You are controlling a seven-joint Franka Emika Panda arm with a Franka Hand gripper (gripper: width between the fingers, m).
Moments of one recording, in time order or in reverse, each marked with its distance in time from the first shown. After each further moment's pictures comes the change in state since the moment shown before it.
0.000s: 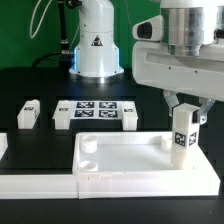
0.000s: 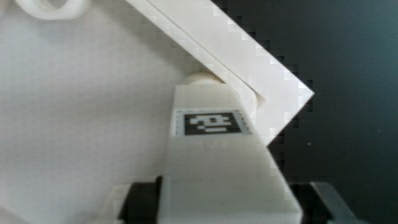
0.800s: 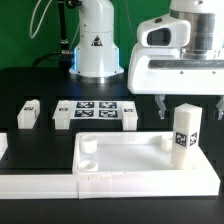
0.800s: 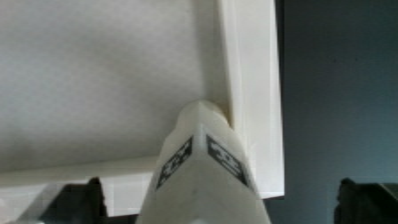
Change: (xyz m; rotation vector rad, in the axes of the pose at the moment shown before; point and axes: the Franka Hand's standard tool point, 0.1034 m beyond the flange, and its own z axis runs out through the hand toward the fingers) arm -0.011 0.002 0.002 -0.074 -0.091 -0.824
